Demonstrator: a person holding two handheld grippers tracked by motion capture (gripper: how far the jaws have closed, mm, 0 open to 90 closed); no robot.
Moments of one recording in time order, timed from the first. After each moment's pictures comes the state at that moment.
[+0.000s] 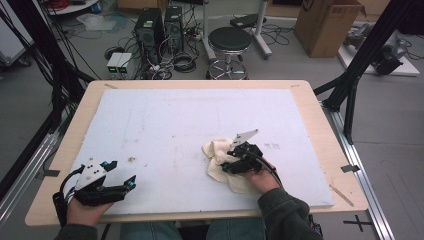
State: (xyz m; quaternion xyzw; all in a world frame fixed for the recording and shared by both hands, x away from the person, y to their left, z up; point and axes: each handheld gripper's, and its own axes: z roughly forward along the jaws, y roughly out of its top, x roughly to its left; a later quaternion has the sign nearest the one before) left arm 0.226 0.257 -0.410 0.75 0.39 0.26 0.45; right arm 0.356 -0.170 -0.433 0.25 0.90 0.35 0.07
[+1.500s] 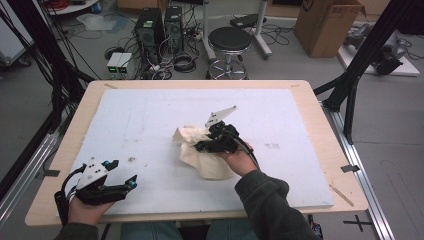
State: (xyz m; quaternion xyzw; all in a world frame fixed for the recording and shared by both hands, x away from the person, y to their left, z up) left arm 0.228 0.255 -0.410 0.76 0.39 0.26 0.46; right arm 0.378 -0.097 -0.370 0.19 0.88 0.43 0.03
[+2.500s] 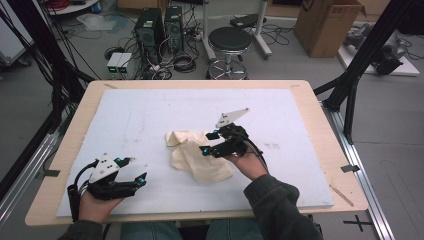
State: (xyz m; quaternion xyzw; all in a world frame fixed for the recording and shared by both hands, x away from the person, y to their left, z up) left arm 0.244 0.231 -0.411 0.77 0.37 0.23 0.46; right arm 0.369 -0.126 -0.369 0.20 0.87 0.45 0.04
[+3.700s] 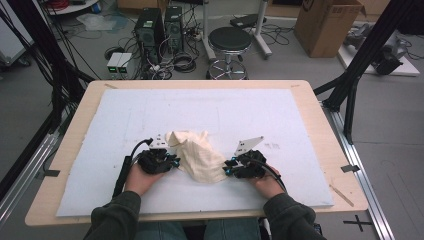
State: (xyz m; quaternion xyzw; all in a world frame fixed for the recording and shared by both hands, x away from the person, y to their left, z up) left arm 0.333 0.146 -0.439 0.84 0.36 0.12 0.39; right arm 0.342 -0.181 -0.441 0.20 0.90 0.38 0.05
